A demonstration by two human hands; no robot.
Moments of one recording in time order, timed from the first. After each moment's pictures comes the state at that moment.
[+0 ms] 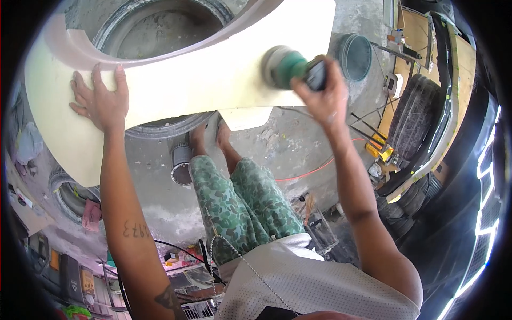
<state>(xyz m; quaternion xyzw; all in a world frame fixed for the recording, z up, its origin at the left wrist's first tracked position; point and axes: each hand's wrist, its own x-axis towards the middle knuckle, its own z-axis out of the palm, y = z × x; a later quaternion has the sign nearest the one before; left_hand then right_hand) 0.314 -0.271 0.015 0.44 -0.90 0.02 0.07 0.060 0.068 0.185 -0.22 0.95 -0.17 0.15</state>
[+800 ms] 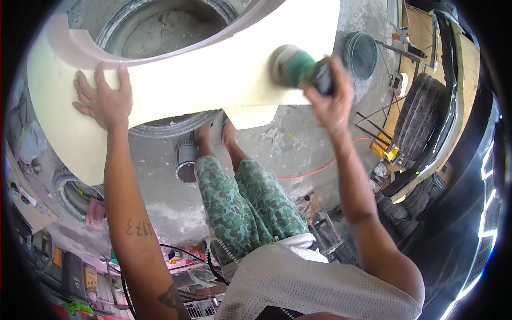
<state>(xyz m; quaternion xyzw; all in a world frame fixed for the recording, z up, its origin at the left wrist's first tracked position) 0.313 -0.270 0.014 0.44 -0.89 0.03 0.06 0.062 0.093 0.171 -0.31 0.93 -0.18 0.07</state>
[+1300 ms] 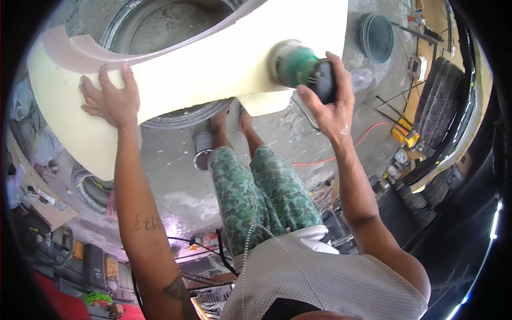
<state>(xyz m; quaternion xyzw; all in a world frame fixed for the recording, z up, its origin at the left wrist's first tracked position) 0.317 -0.275 0.008 0.43 -0.90 0.01 0.06 0.114 0.088 0.182 -0.15 0.94 -0.27 0.12</state>
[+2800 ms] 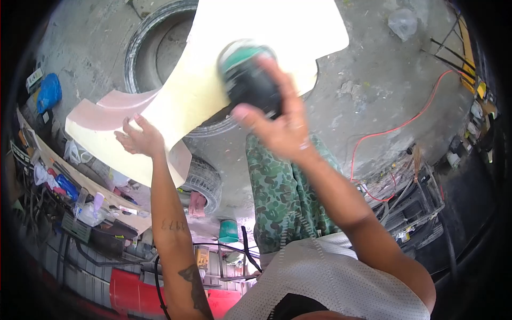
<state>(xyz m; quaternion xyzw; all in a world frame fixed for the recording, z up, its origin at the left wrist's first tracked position) 0.304 -0.259 0.029 0.45 -0.89 -0.04 0.04 0.192 0.069 0.145 0.01 0.71 -0.68 0.17</state>
